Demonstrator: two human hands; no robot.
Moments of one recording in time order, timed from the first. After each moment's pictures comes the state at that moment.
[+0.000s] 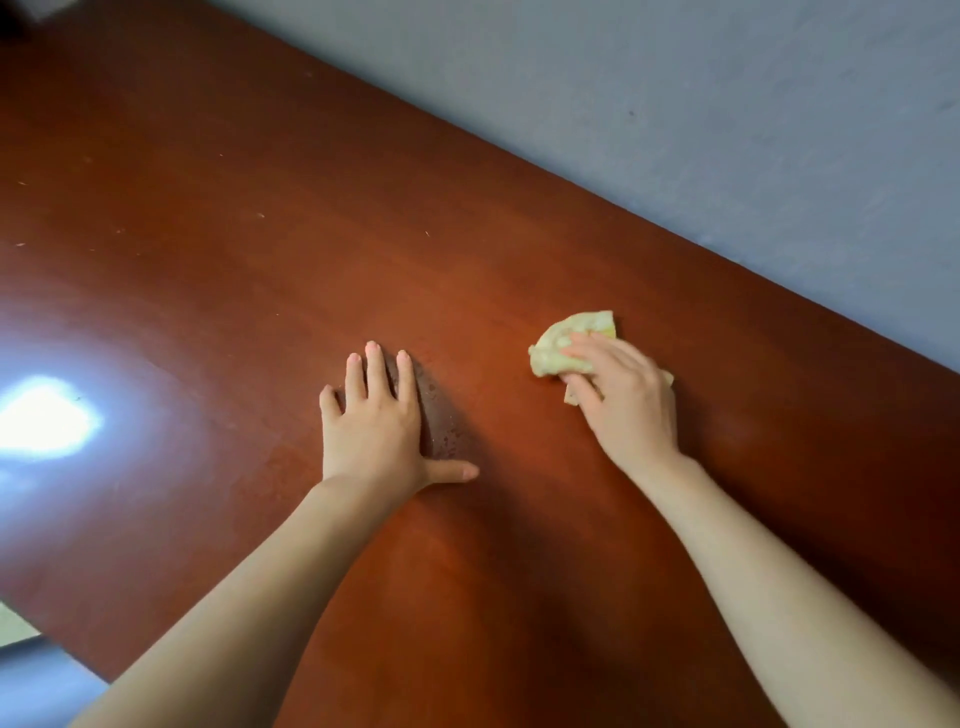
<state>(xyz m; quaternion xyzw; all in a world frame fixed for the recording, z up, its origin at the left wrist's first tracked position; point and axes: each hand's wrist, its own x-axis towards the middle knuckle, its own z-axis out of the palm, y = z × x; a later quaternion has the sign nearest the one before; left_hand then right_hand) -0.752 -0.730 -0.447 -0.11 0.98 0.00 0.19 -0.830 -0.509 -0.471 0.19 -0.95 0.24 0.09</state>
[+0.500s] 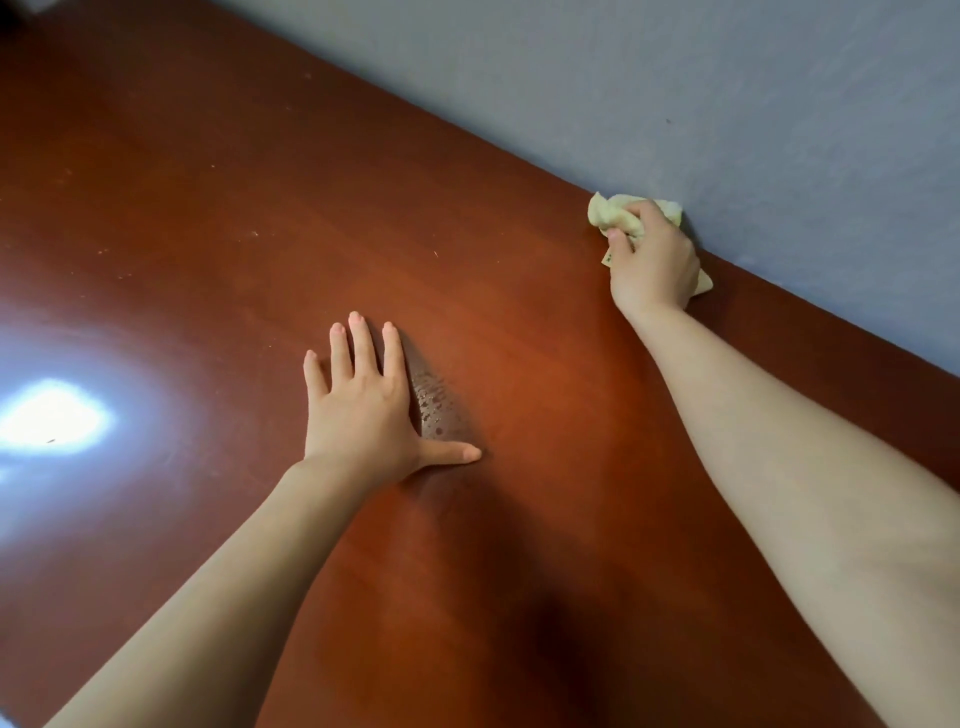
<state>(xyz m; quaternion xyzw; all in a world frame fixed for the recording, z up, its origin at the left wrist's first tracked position) -0.800 -0.759 -0.461 -0.12 0.98 0.02 0.17 -0.991 -0.554 -0.471 -0.04 -0.96 0.25 0.11</state>
